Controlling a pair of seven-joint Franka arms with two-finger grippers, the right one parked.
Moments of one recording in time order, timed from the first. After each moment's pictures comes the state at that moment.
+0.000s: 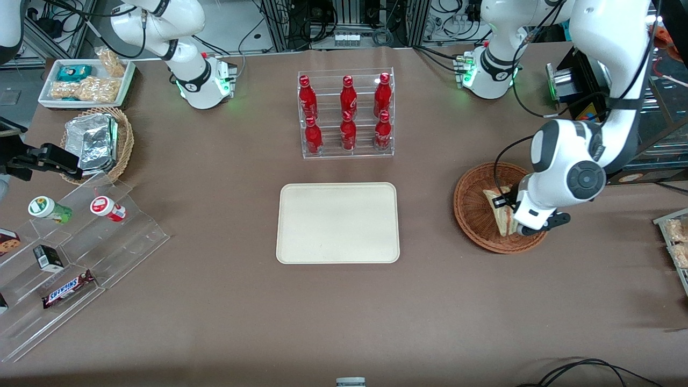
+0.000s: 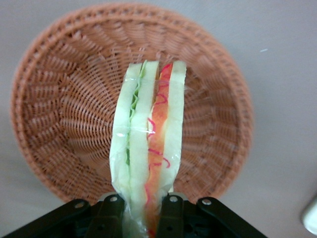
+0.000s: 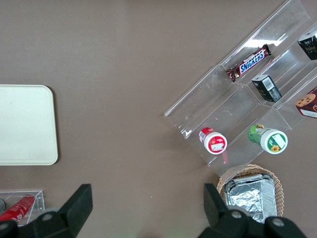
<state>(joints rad) -0.02 0.24 -0.13 -2.00 -0.01 1.99 -0.43</state>
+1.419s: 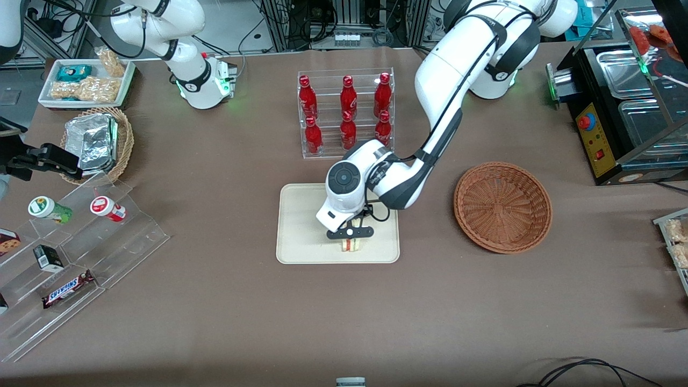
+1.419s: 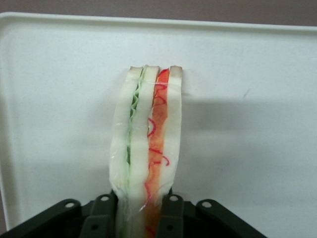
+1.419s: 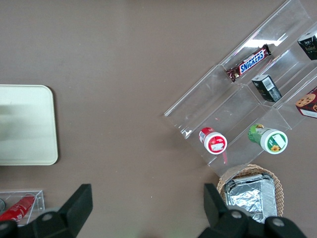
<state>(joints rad) -0.65 0.90 -0.18 -1.24 0.12 2.08 -0.87</state>
